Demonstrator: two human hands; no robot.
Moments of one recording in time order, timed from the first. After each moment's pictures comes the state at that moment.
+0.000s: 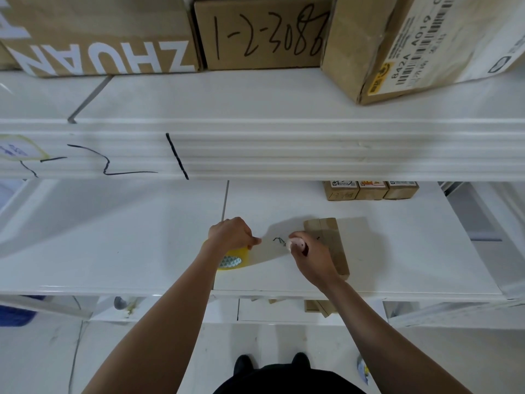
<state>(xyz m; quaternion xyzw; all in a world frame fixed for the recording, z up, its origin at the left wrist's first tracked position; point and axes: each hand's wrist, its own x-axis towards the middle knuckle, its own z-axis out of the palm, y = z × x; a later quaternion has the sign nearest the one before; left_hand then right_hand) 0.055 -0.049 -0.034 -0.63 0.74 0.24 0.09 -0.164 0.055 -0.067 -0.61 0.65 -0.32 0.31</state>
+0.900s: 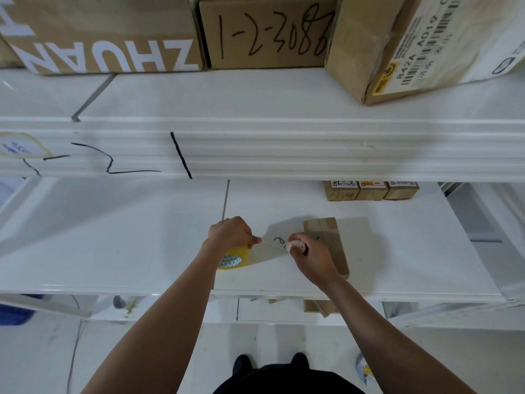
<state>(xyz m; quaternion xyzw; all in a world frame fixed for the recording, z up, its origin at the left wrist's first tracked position) 0.056 -0.051 -0.034 -0.63 0.73 0.25 0.09 -0.163 0.051 -0.069 -0.60 0.64 -0.33 0.35</state>
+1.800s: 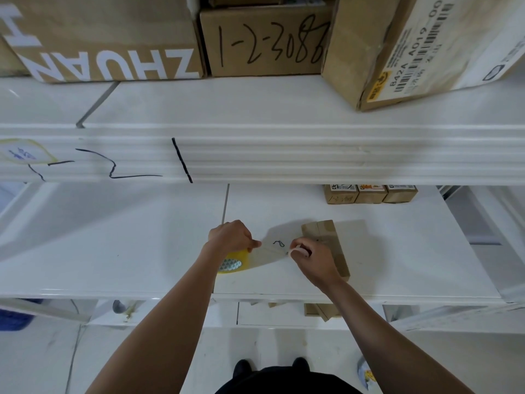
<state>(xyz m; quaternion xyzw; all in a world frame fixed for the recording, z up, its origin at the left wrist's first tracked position) 0.055 -0.051 -0.032 -0.63 0.73 0.25 0.10 -0.166 0.055 -0.059 -0.56 0.65 -0.35 0.39</state>
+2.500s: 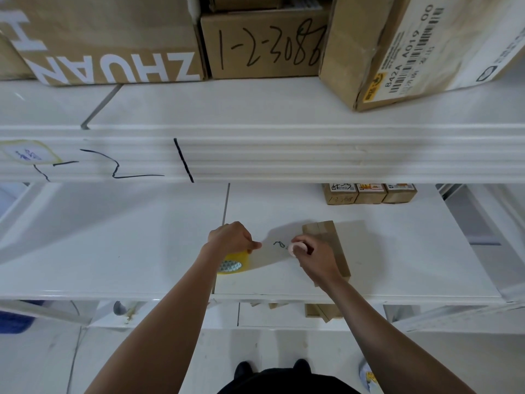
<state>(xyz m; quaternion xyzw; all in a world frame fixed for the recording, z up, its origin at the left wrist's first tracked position) 0.058 -0.050 -0.033 -0.63 0.73 0.26 0.10 -0.166 0.051 -0.058 -0.51 0.67 -0.37 0.39</state>
